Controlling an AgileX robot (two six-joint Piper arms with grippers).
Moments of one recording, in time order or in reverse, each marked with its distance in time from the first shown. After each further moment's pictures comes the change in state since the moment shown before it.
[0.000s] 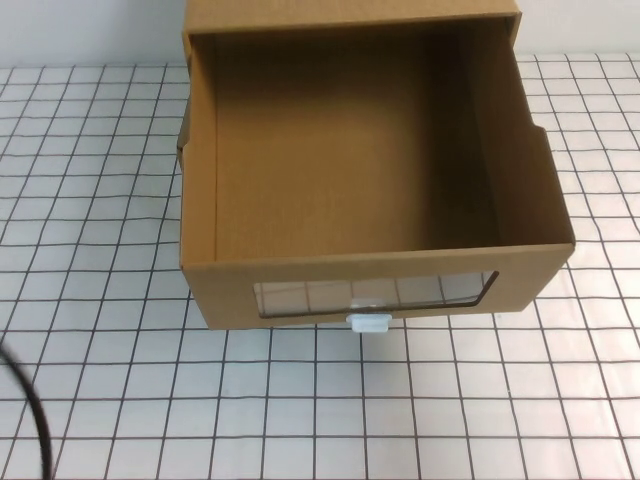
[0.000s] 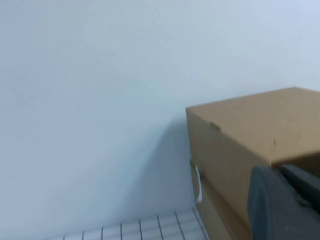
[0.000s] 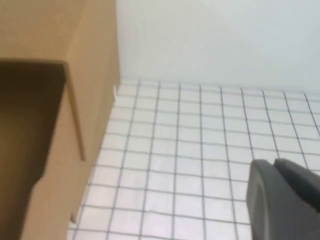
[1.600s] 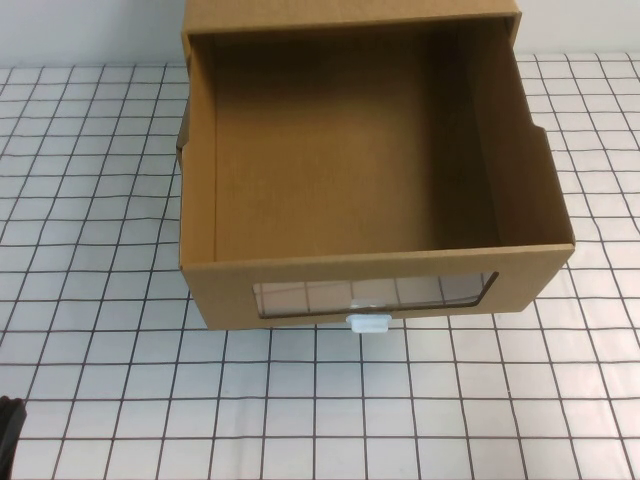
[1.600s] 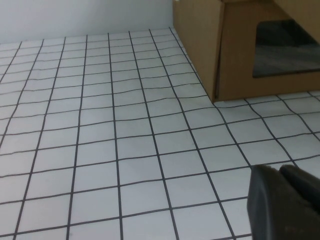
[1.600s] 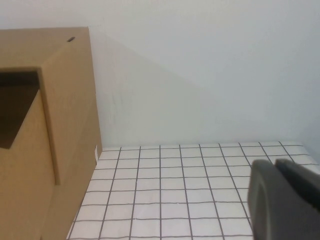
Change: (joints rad) right arm 0.041 -0.269 0.653 0.109 -0.751 -0.027; left arm 0.000 -0.342 0.747 -0.058 -0.071 -0.042
